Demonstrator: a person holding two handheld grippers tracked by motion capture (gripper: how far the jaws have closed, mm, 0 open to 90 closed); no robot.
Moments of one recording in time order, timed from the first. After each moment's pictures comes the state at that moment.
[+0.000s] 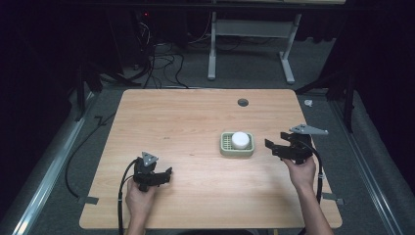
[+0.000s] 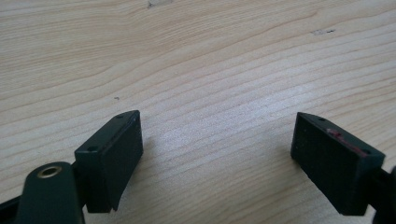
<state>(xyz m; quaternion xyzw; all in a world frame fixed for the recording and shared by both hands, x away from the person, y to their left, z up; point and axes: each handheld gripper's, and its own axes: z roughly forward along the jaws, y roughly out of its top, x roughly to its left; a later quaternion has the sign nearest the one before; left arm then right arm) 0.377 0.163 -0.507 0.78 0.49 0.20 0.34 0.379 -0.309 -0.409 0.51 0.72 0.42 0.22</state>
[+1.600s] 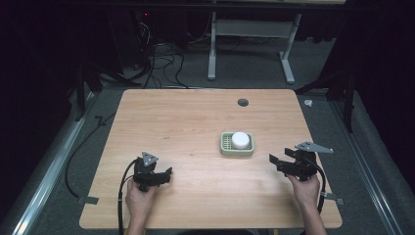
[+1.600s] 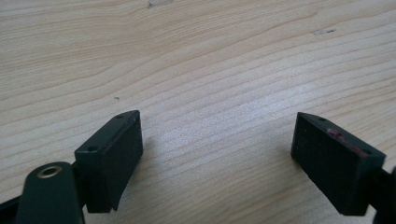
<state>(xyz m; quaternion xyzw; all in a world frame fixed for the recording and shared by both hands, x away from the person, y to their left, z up) 0.377 0.162 -0.507 0.78 0.49 0.20 0.34 0.344 -0.322 -0.444 0.54 0.71 0.41 0.20</state>
